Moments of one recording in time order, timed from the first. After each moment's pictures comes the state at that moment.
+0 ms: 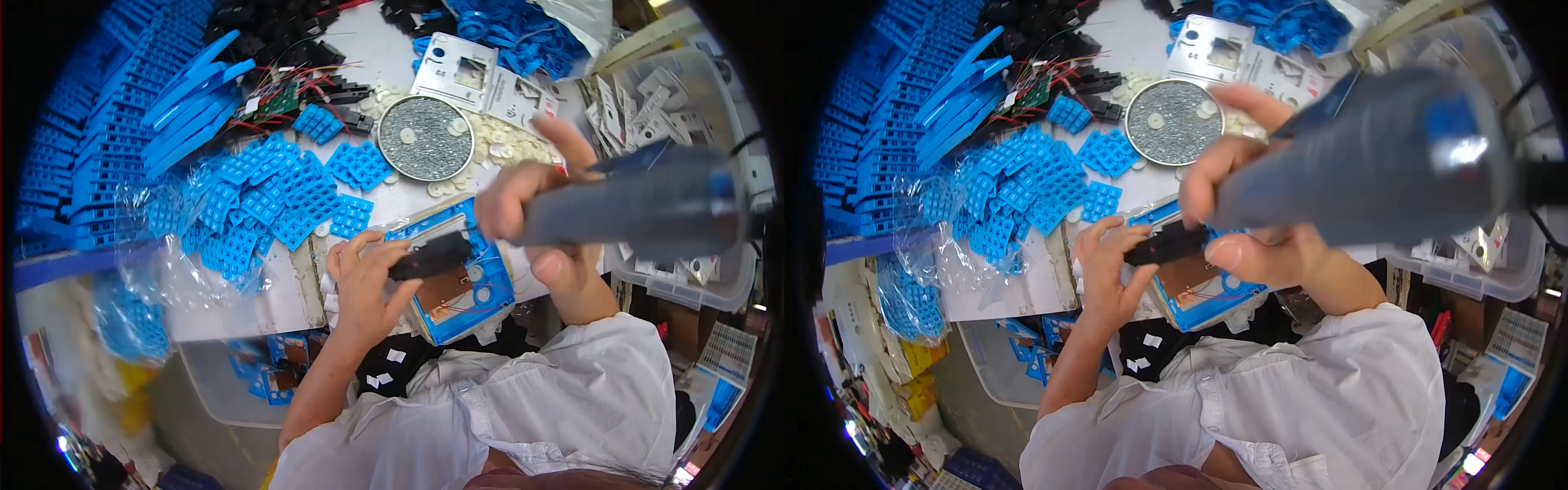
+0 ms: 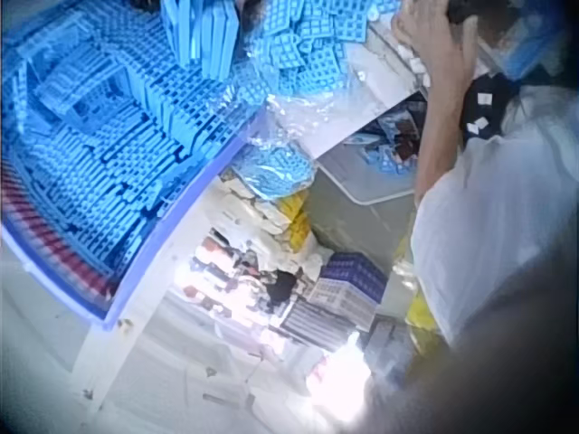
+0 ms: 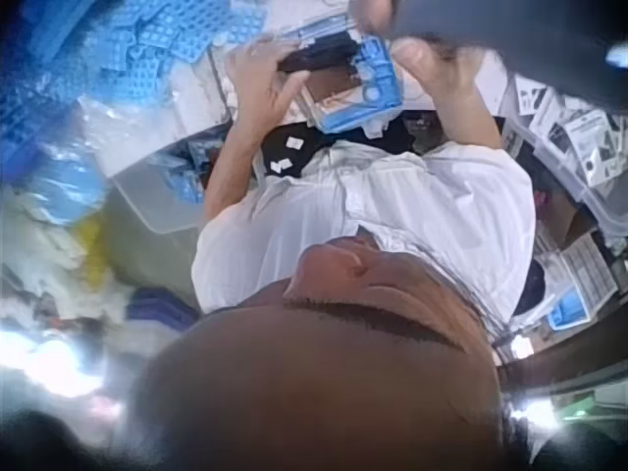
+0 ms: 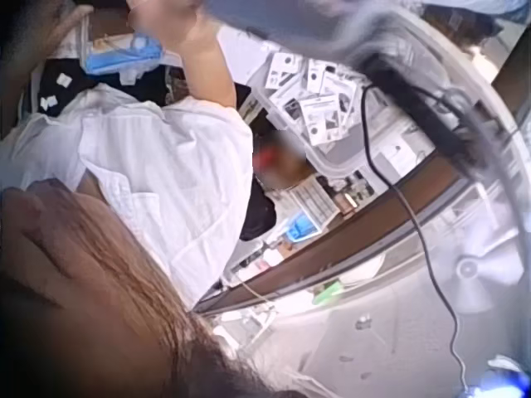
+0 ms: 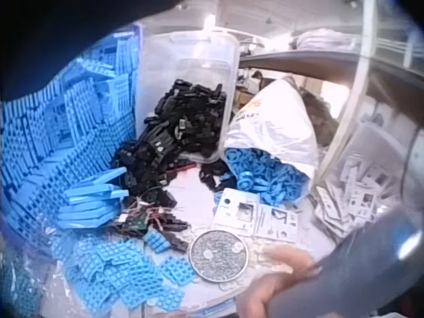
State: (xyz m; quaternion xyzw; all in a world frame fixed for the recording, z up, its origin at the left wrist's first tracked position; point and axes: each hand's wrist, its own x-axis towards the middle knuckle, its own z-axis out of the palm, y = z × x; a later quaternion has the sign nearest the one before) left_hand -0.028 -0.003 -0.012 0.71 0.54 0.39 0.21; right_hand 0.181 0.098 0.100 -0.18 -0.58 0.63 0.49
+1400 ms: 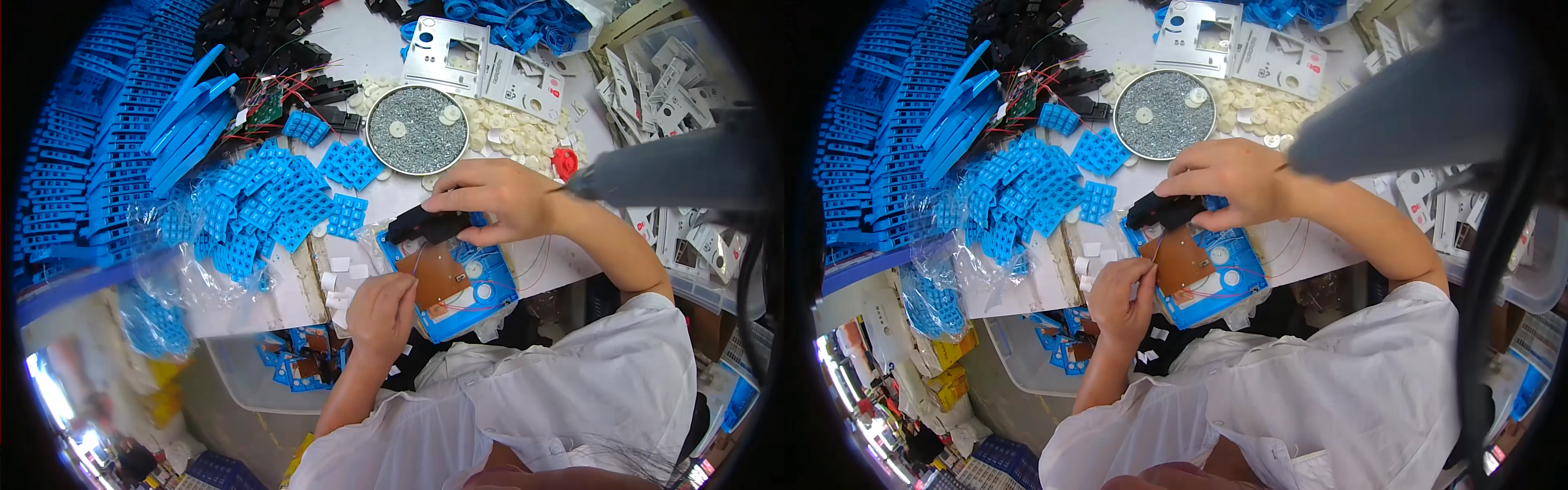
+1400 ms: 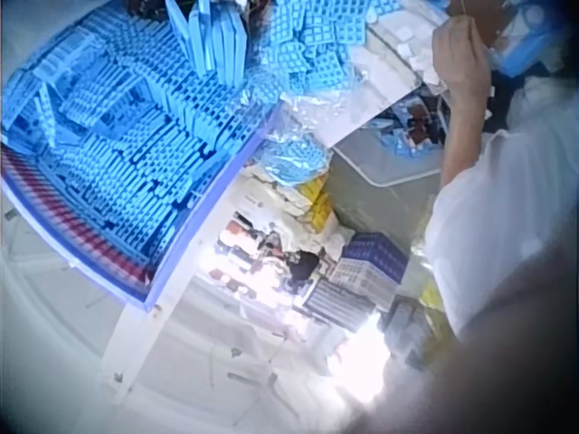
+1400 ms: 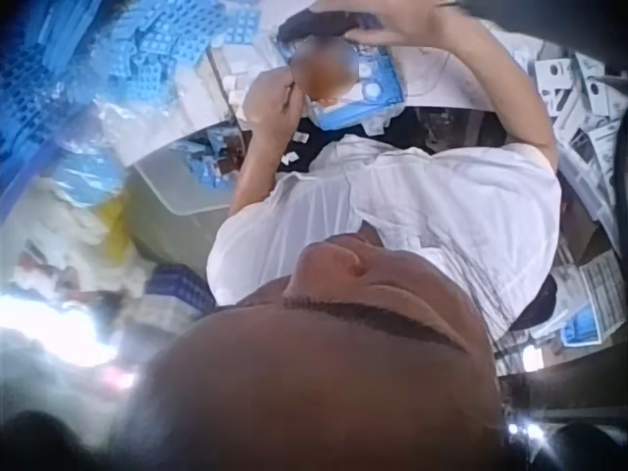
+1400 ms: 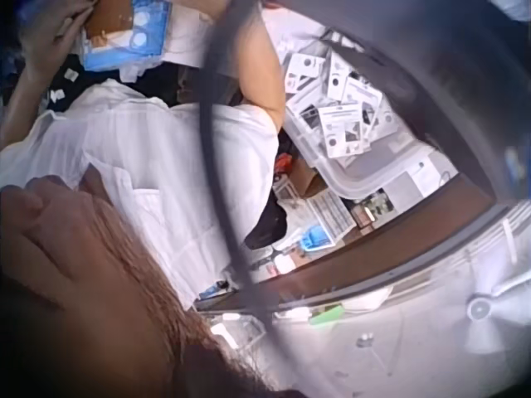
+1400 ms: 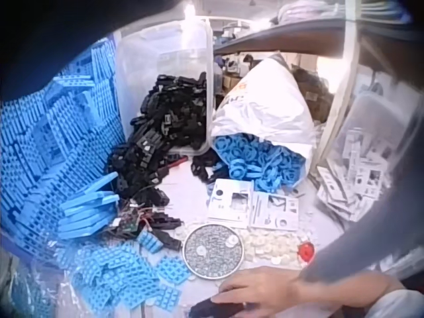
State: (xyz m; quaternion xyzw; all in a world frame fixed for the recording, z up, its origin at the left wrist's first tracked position) left_hand 0.010 -0.027 -0.006 0.68 0.56 0.45 0.15; right_hand 0.224 0.164 0.038 -0.11 -0.93 0.32 0.16
